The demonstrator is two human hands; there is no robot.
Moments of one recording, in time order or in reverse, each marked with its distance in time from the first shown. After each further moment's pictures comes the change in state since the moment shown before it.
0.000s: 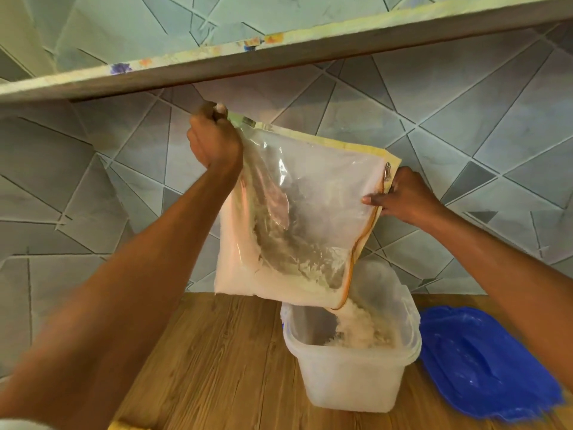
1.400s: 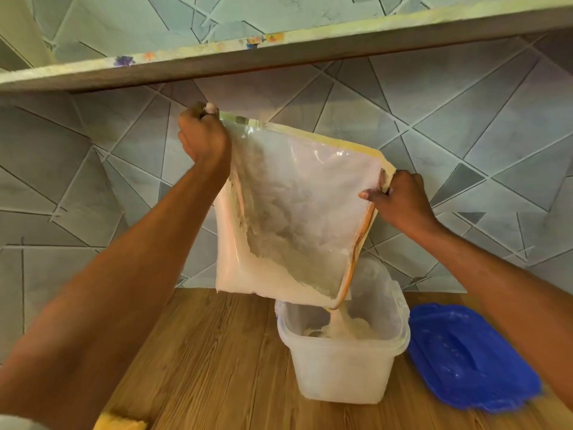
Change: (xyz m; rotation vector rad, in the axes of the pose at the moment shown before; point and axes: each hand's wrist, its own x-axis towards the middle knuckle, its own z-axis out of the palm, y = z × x) left_hand 0.007 -0.008 -0.009 -0.244 -0.033 -0.169; right_hand -0.047 -0.031 0.000 -0.117 0.167 -0.085
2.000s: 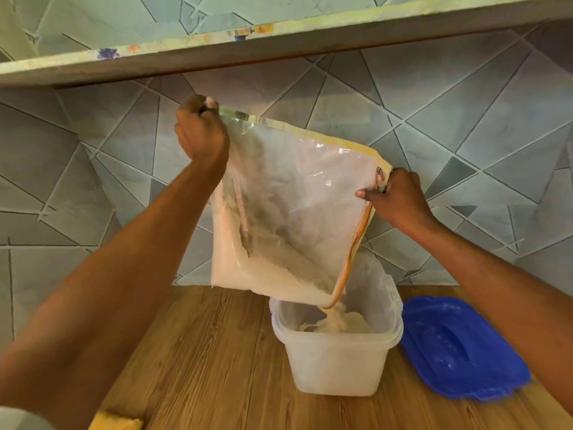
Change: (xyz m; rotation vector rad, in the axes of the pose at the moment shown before) left_hand -0.009 -0.001 0.005 0.086 -0.026 0.105; right_hand 0.000 0.011 -0.001 0.022 -0.015 0.061
